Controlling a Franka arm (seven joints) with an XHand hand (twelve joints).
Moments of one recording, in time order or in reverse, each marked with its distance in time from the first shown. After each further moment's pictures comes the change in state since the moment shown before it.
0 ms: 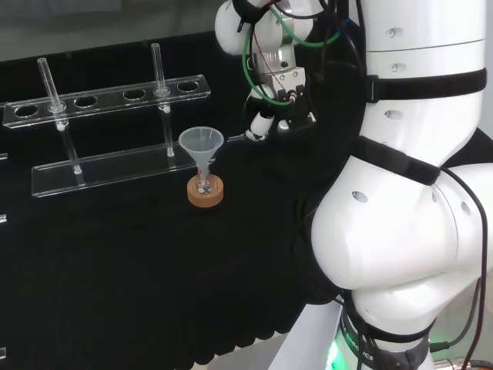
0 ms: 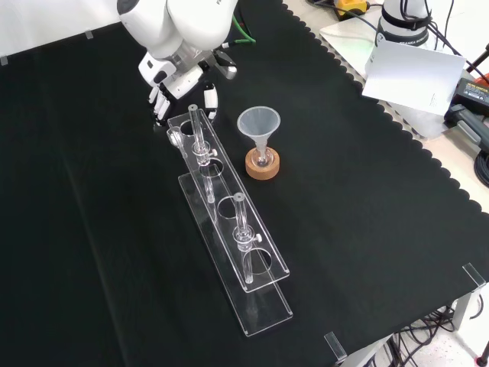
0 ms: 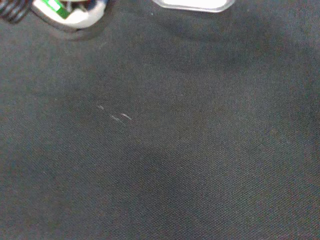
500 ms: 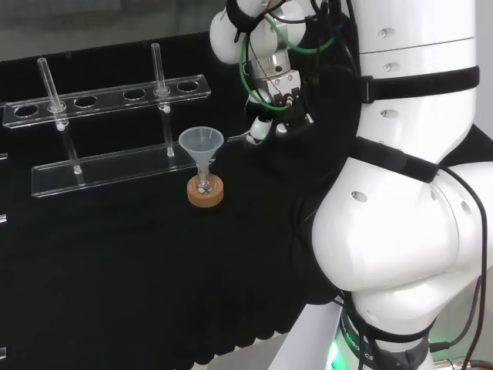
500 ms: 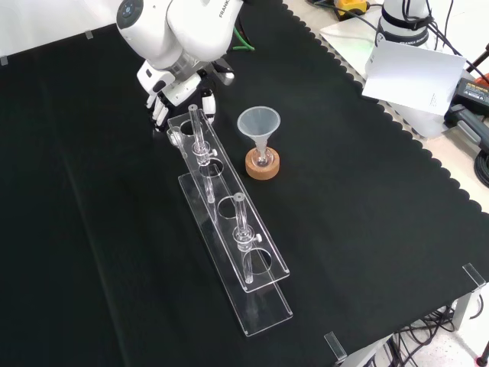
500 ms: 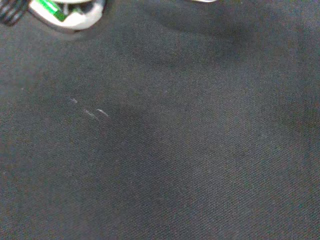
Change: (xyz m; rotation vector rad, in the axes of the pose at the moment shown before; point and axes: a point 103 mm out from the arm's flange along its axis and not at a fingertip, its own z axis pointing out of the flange) arm -0.002 0.012 0.006 0.006 -0.067 0.014
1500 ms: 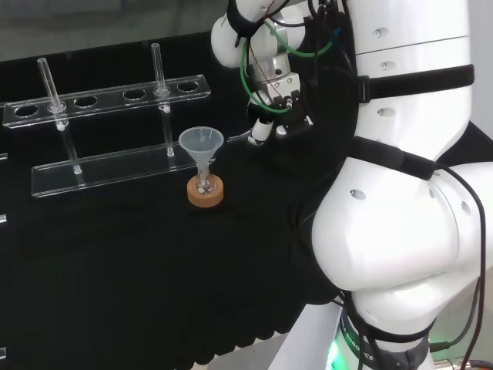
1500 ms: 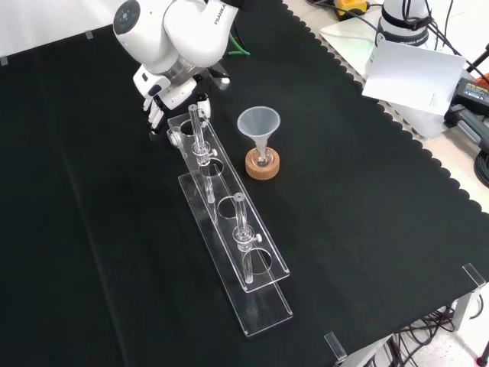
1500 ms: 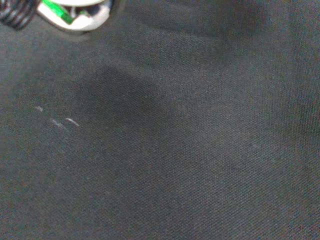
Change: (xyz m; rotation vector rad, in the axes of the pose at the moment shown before) arm -0.007 0.014 0.008 -0.010 -0.005 0.024
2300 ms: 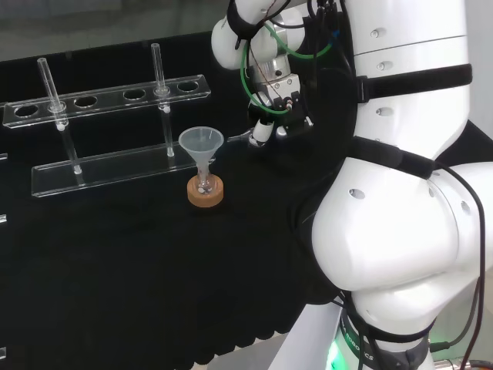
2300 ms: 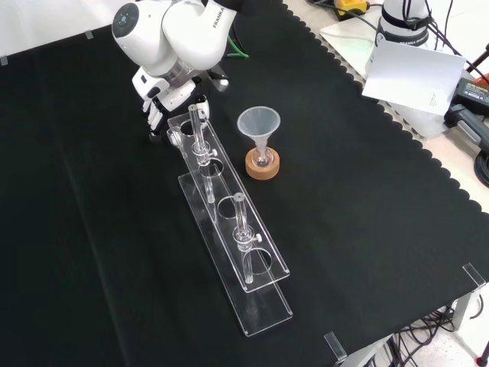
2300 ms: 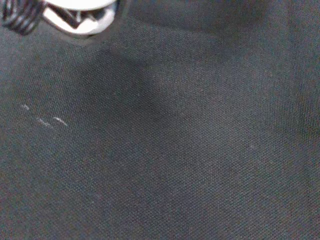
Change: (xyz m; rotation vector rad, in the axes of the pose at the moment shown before) arm -0.001 0.005 0.003 0.007 -0.008 0.006
